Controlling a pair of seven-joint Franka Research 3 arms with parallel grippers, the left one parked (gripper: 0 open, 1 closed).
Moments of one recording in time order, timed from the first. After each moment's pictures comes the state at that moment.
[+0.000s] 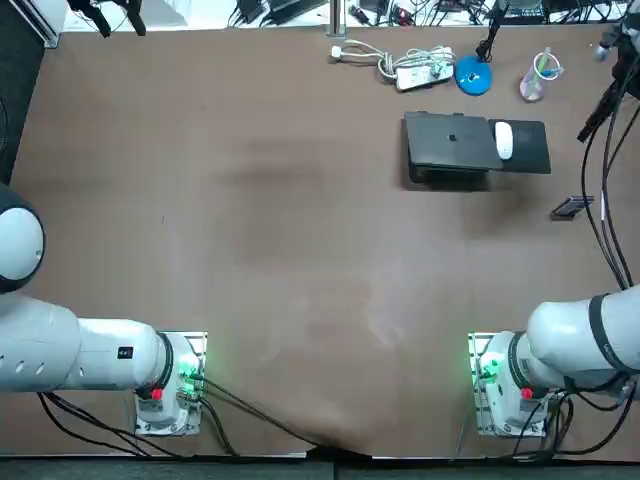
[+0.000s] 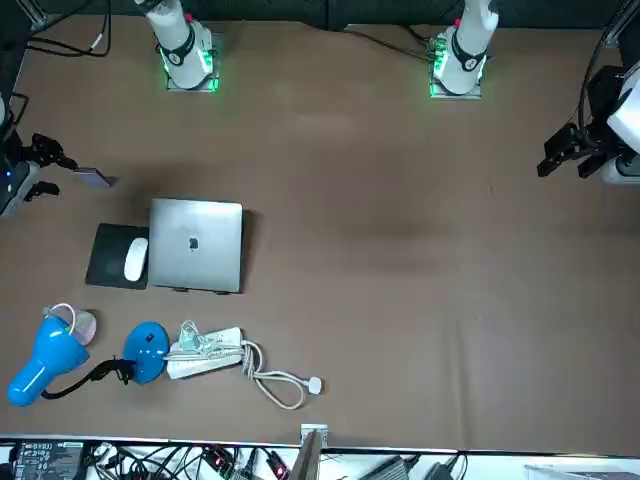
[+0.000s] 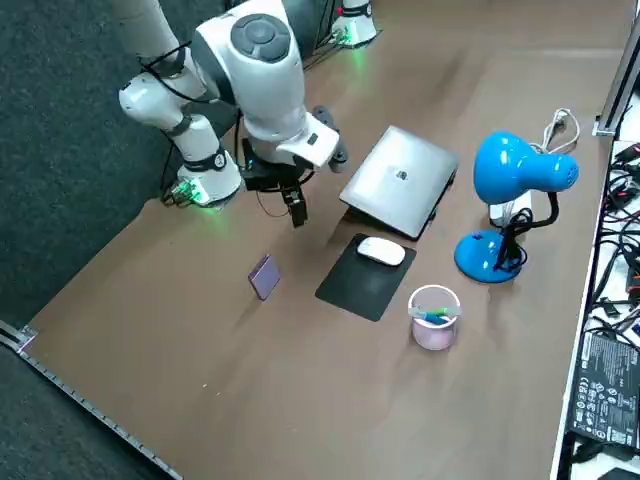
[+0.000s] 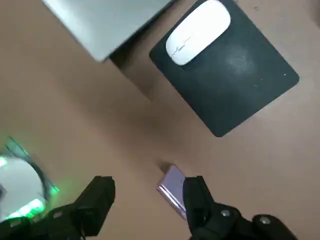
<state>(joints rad) -0.31 0.16 -0.11 -1.90 0.03 1.76 -1.22</state>
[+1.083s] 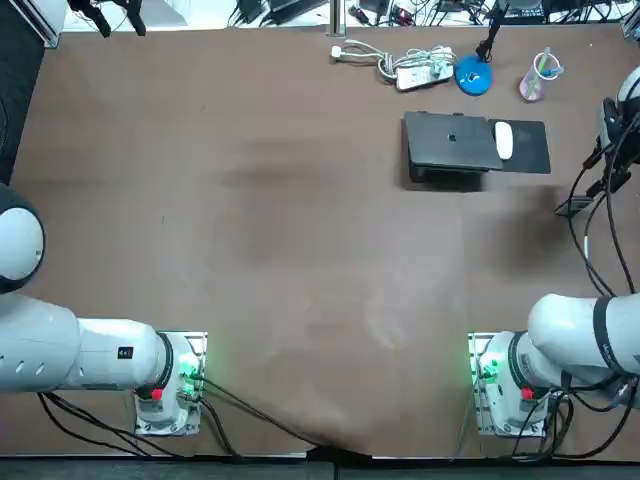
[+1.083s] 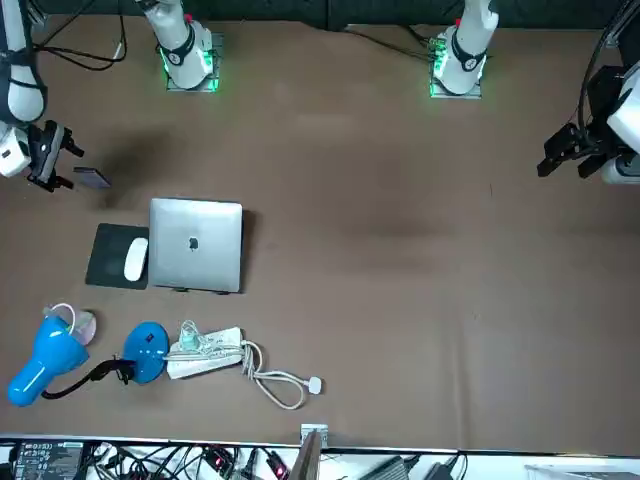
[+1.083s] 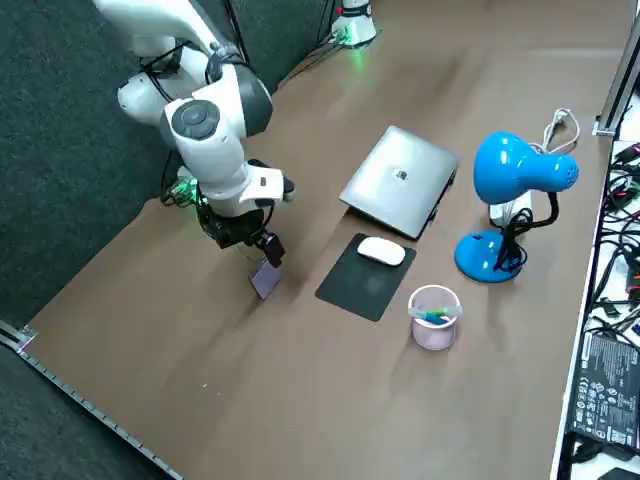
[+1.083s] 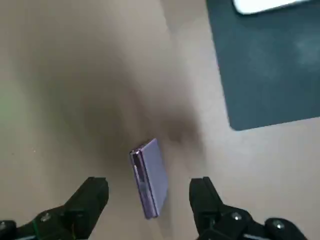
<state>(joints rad) -0.48 0.09 -0.11 -2.30 0.01 2.24 -1.89</state>
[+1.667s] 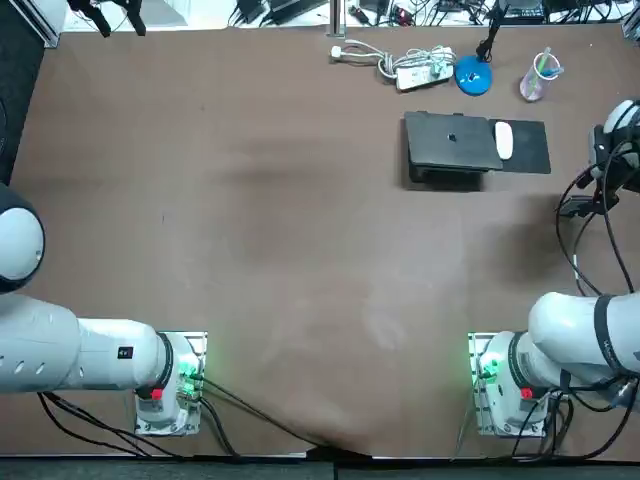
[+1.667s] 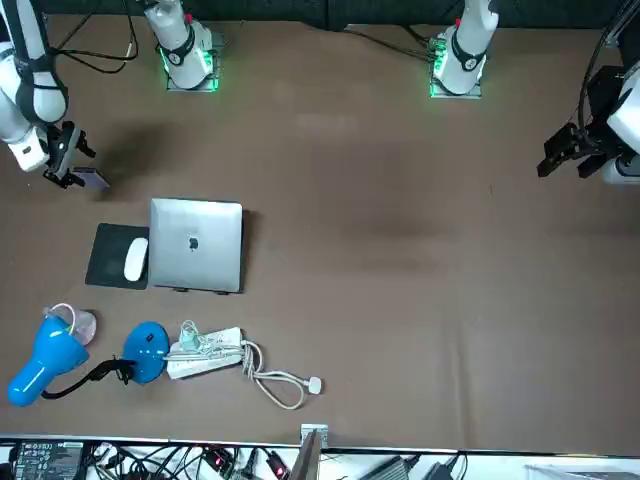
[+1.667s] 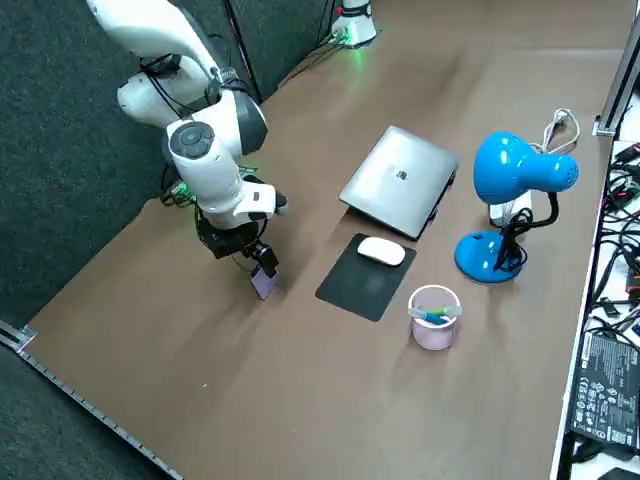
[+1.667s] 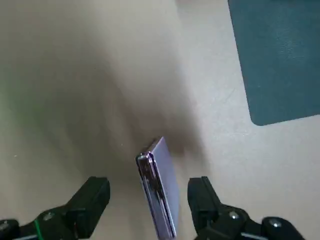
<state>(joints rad) -0.51 0.10 -0.11 -2.42 0.01 2.41 -1.91</state>
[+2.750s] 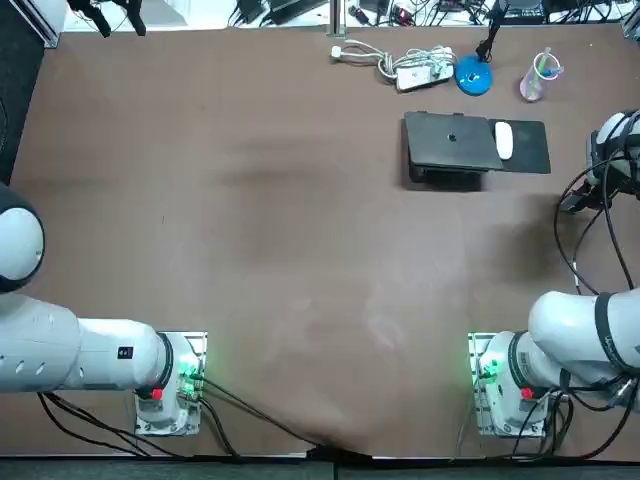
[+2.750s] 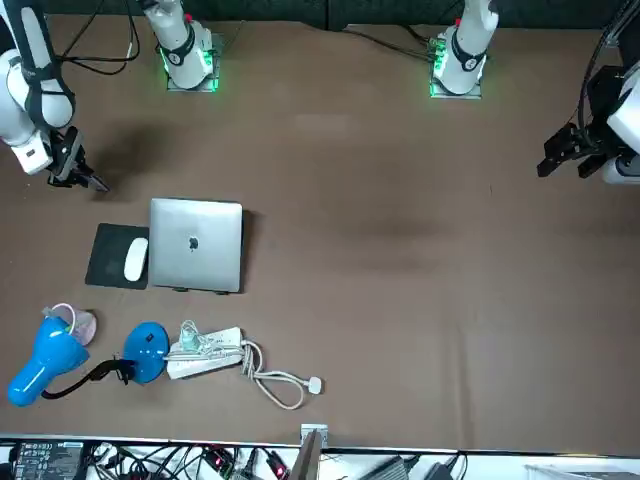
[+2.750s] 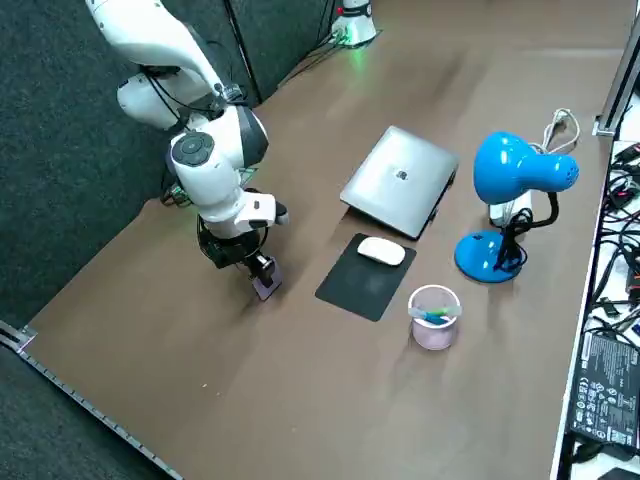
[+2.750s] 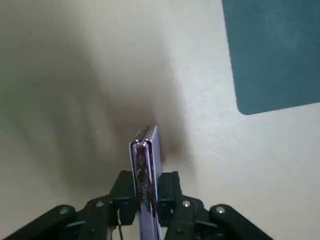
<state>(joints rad) -0.53 0.15 -0.10 -2.45 0.01 2.57 -1.95</state>
